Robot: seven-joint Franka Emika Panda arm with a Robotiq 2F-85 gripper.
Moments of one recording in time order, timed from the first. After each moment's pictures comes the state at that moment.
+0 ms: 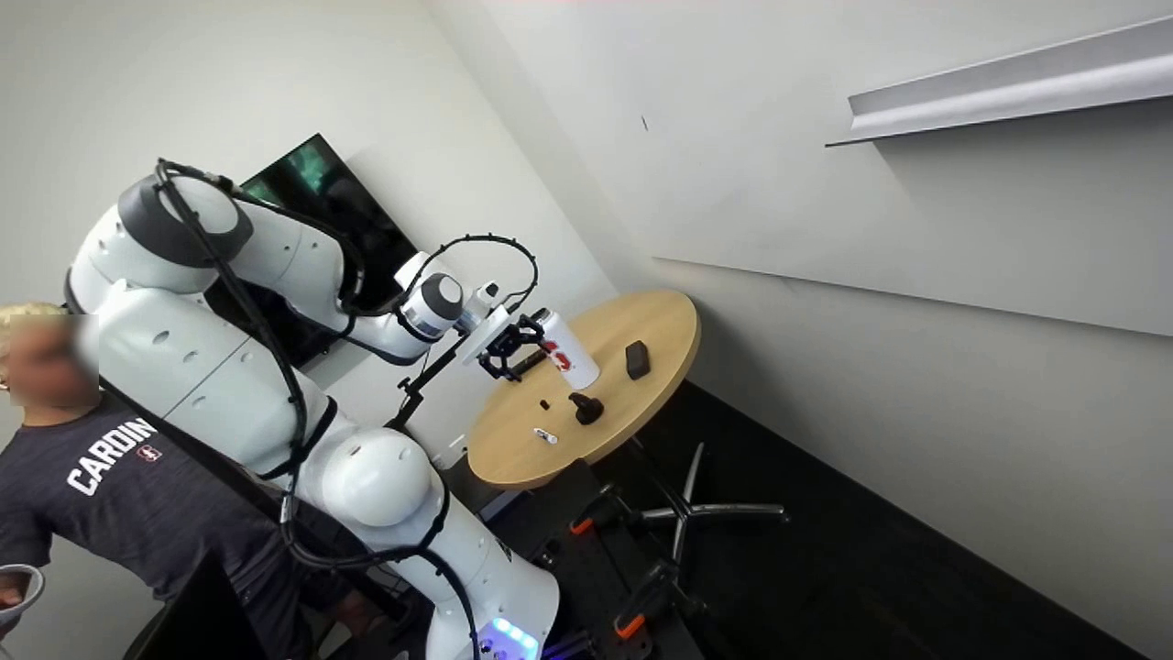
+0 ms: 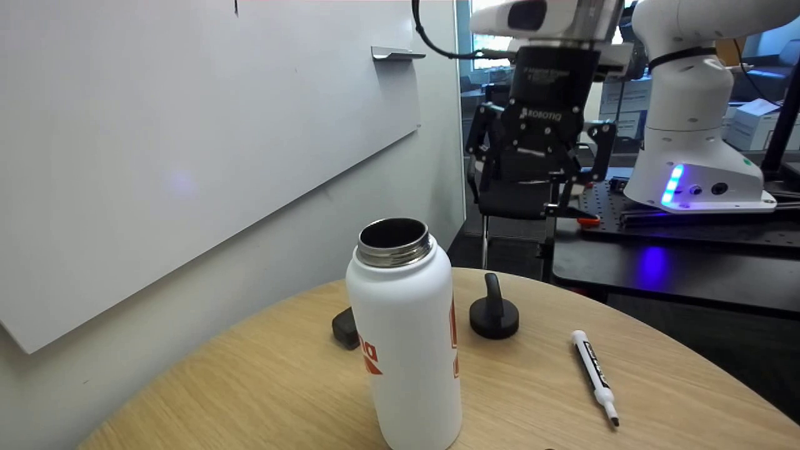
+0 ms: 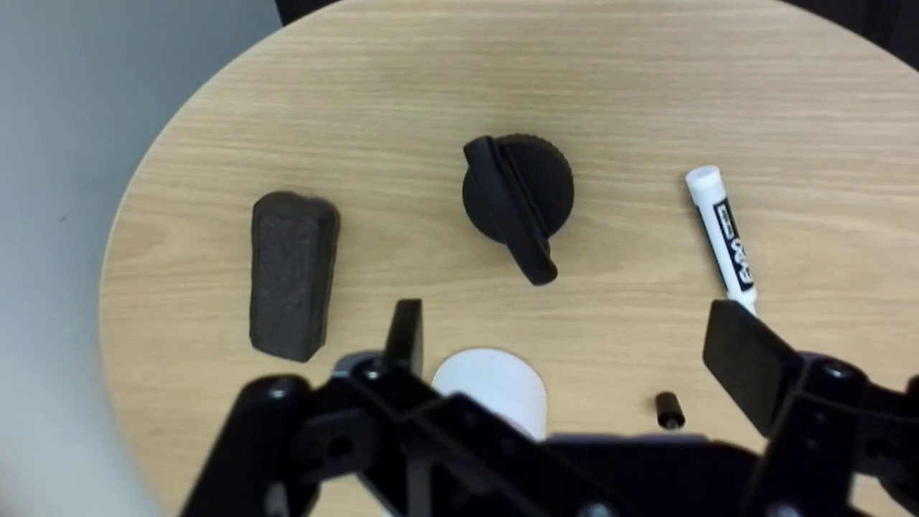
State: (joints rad) arm 0.54 -0.14 0.52 -2.63 -0.14 2.68 -0.20
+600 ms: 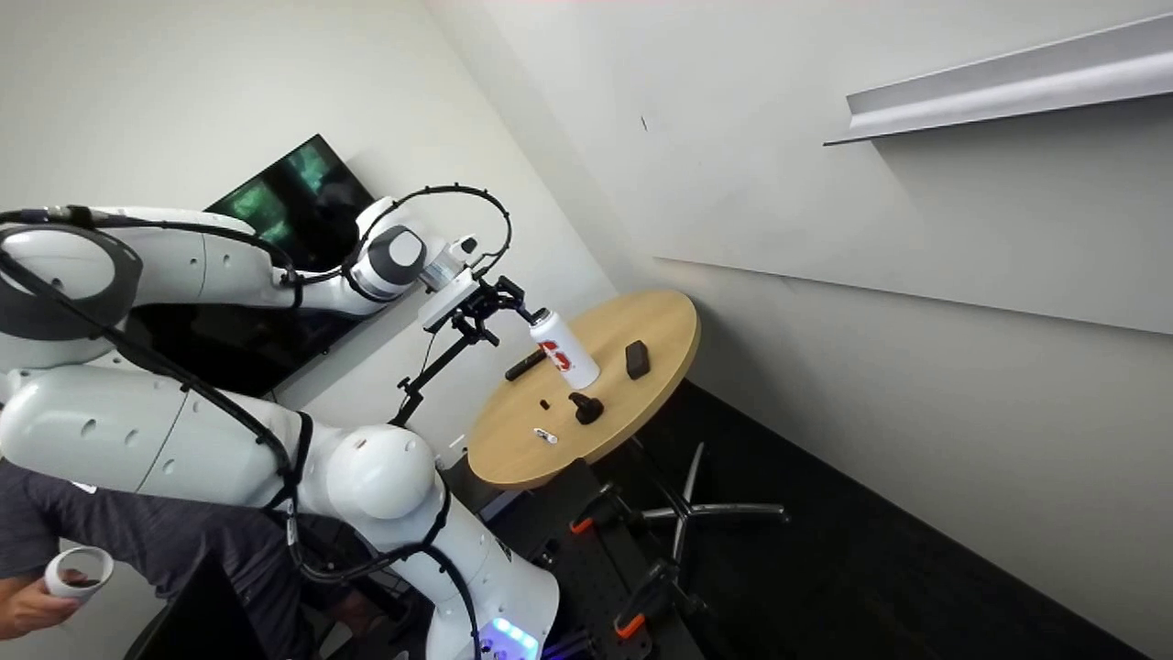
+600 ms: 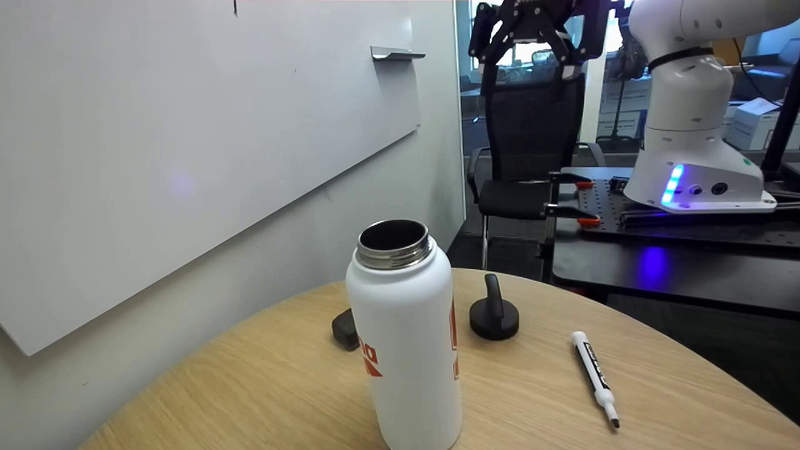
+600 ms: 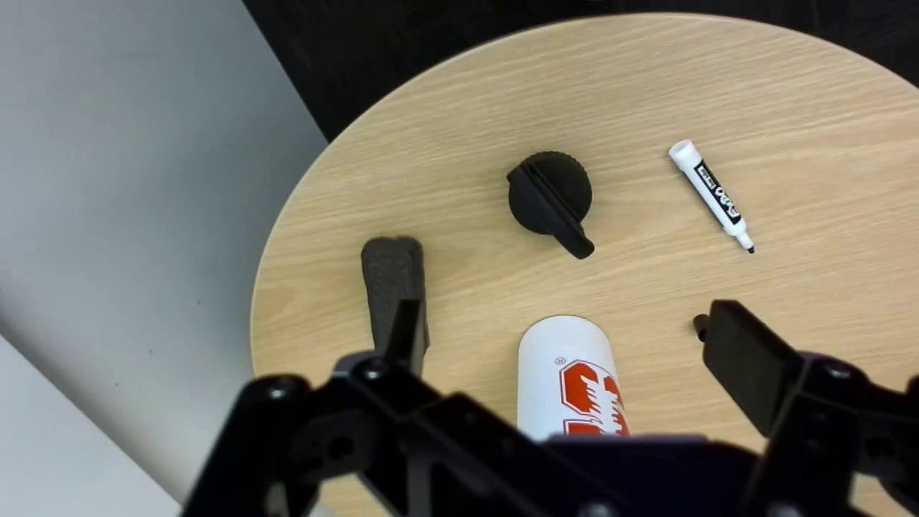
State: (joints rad) arm 0.63 -0.48 0.33 -2.64 0.11 2.36 -0.27
